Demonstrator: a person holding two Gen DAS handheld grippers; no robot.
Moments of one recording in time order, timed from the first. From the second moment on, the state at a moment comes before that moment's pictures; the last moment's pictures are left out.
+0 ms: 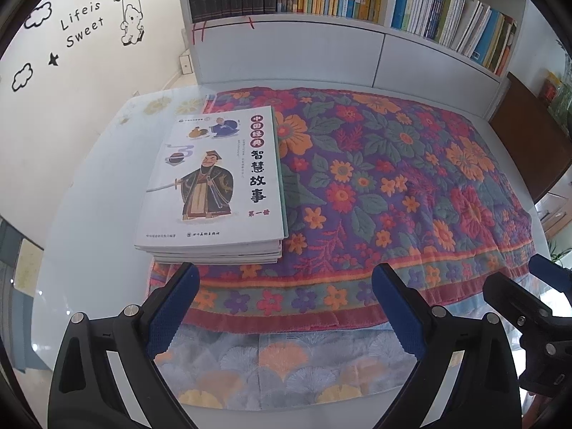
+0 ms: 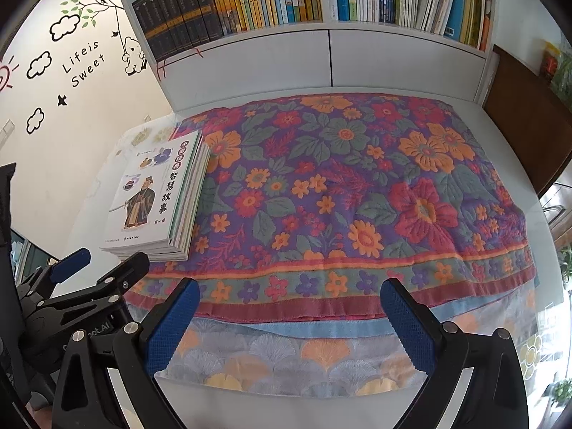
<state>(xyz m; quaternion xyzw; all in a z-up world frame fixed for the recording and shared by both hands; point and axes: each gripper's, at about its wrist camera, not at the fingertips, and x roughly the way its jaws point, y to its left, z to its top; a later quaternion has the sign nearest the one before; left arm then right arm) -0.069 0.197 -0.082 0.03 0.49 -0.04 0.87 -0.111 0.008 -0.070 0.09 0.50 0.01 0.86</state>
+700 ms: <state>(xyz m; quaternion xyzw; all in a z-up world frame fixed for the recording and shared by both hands) -0.069 0.188 -0.085 0.03 0.49 -0.05 0.87 -0.111 0.005 -0.071 0.09 0.50 0.00 0.86</state>
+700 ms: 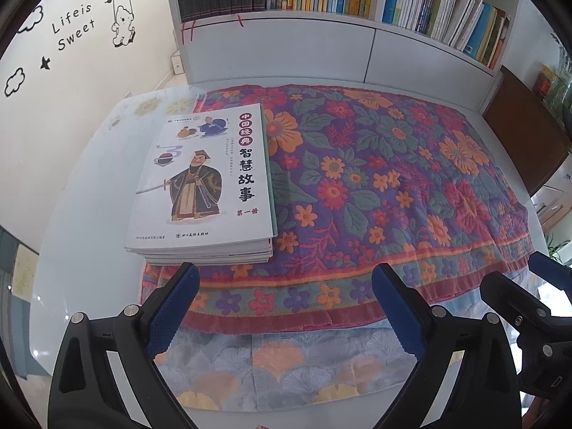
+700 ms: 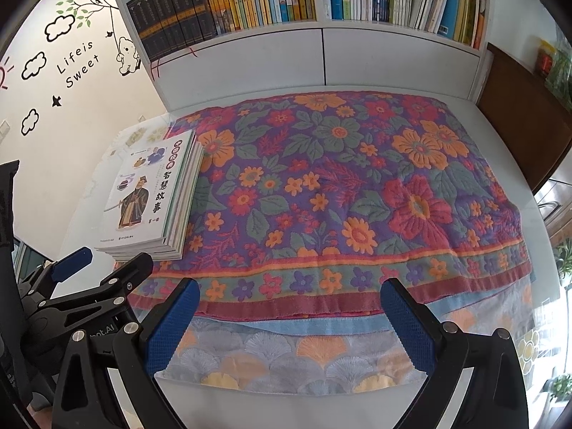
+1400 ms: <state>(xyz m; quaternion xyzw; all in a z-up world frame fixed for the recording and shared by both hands) -0.067 0.192 -0.087 0.02 0.50 -0.05 0.86 -0.111 0.007 -0.072 0.09 0.50 -0.01 0.86</state>
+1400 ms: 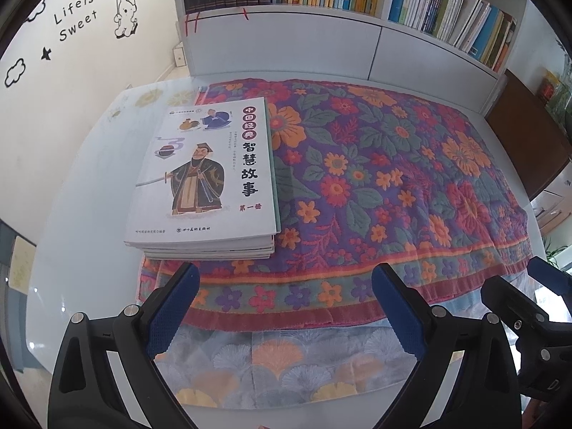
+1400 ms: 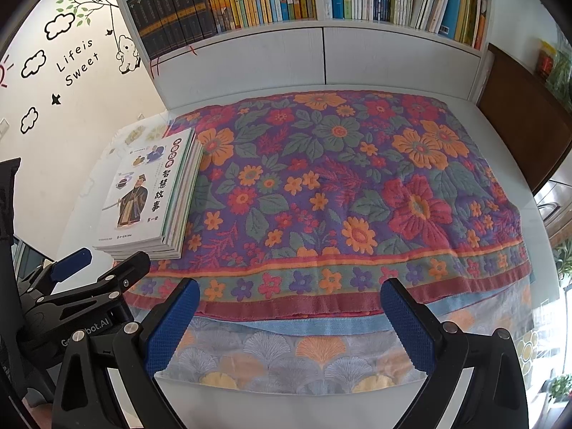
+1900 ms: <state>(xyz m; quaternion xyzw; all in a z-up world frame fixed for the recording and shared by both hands) -0.066 0.187 -0.091 0.03 0.51 -0.06 0.86 -0.112 0.005 -0.076 0.08 0.51 0.00 0.86</state>
